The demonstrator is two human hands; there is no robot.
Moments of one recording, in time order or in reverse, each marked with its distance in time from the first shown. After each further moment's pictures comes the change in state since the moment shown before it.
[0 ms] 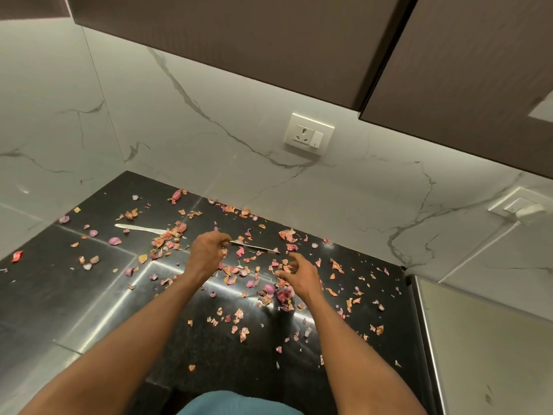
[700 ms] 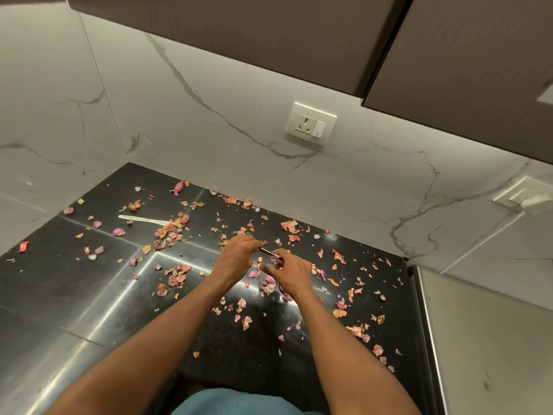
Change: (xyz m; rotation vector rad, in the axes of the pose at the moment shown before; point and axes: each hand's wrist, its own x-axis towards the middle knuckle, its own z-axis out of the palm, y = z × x) left_hand -0.024 0.040 0.038 0.154 -0.121 0.300; right_hand -0.019 -0.021 0.023 -0.307 -0.005 -0.196
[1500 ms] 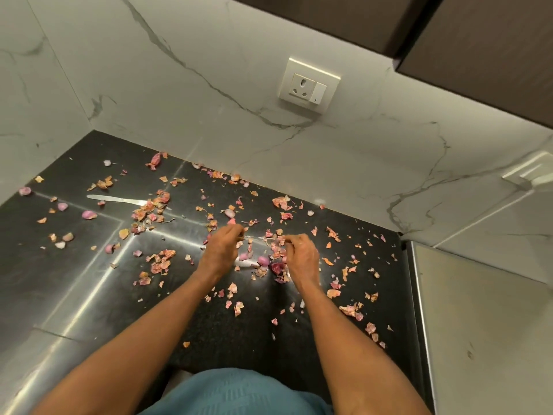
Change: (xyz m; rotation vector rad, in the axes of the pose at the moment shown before) left_hand -0.006 -0.036 0.048 -0.152 0.028 -0.059; right_hand 0.013 0.049 0.014 0.008 0.263 0.095
